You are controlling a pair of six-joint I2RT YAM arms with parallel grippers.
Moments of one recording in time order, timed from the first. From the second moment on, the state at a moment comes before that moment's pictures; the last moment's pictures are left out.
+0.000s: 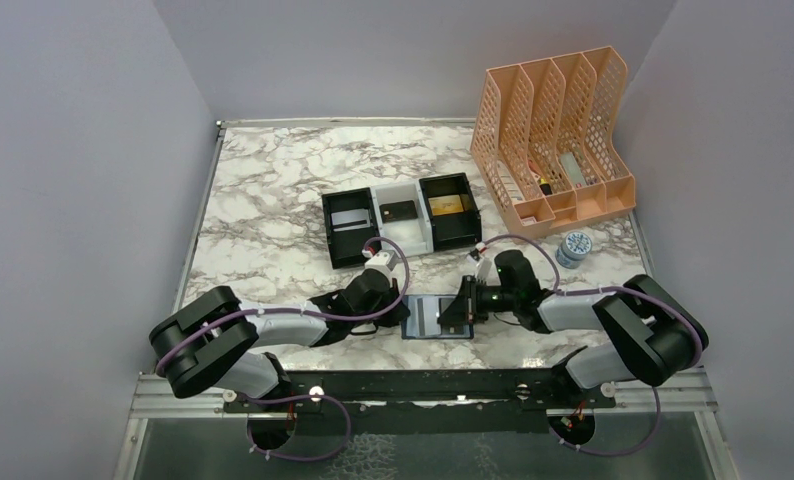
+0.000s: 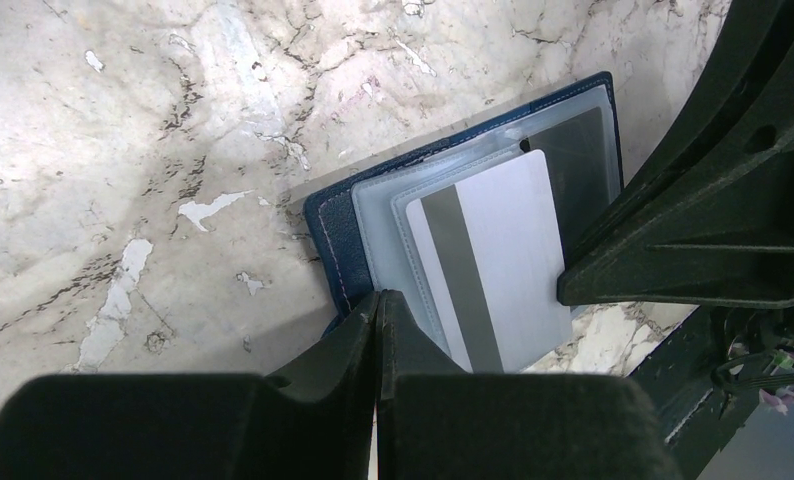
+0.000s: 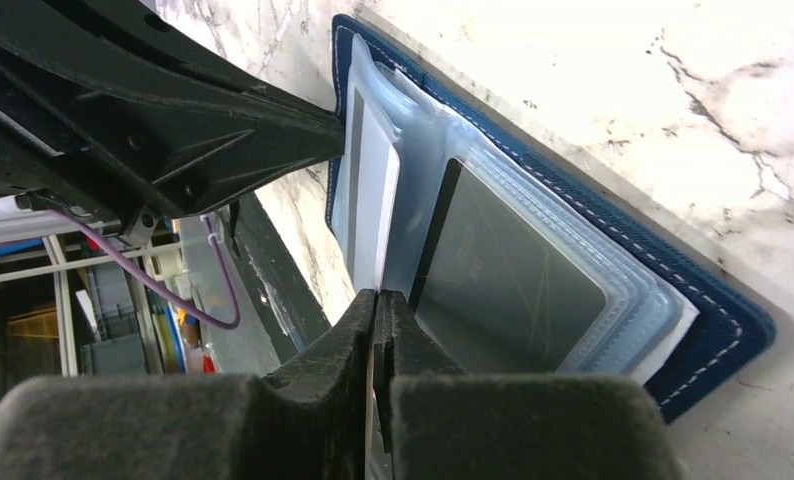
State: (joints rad) left arm -0.95 1.38 0.39 0.30 -0.05 -0.78; right arm 0.56 1.43 0.27 0.49 -0.70 0.75
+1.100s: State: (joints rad) left arm -1.02 1.47 0.52 0.24 -0.04 -0.68; right arm 0.53 1.42 0.29 0.40 -0.71 0.74
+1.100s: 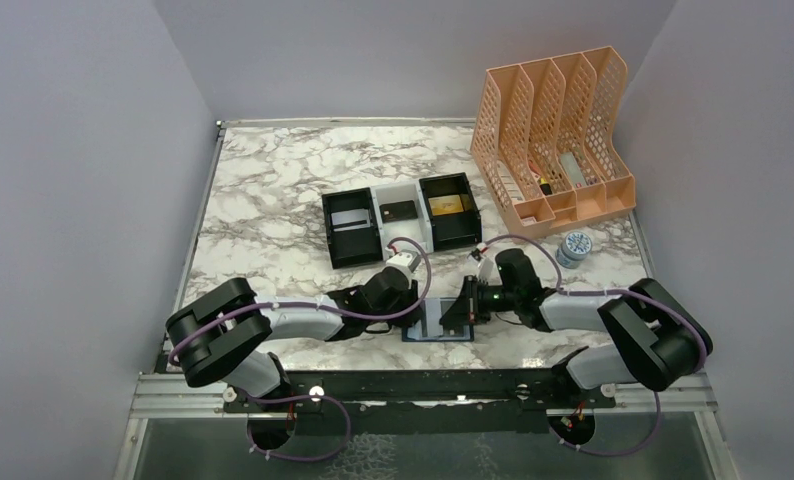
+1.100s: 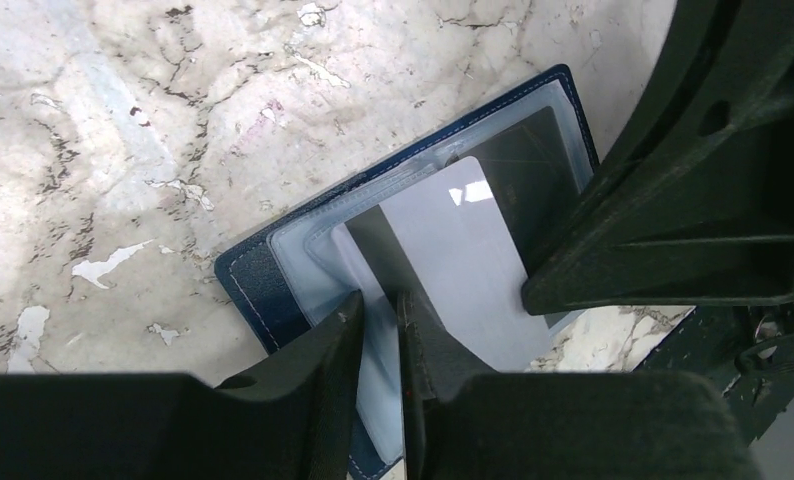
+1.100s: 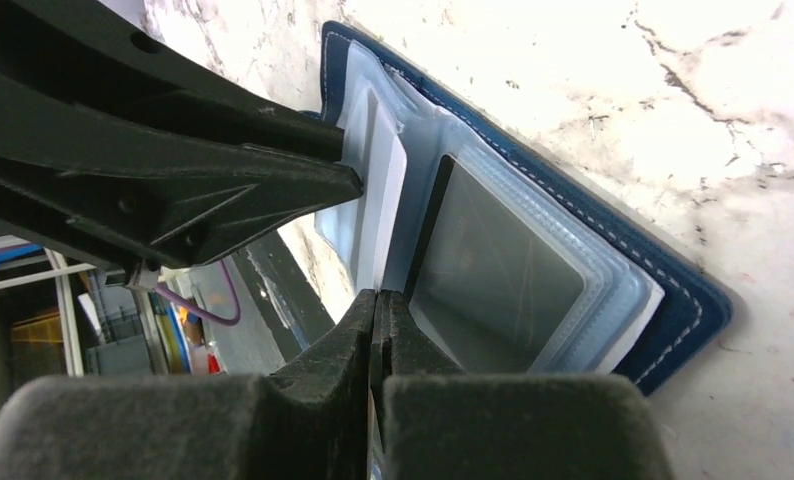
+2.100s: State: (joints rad) left arm -1.04 1.27 0.52 0.12 -0.06 -0.71; right arm 0.50 1.36 0.27 0.39 -0.69 0.74
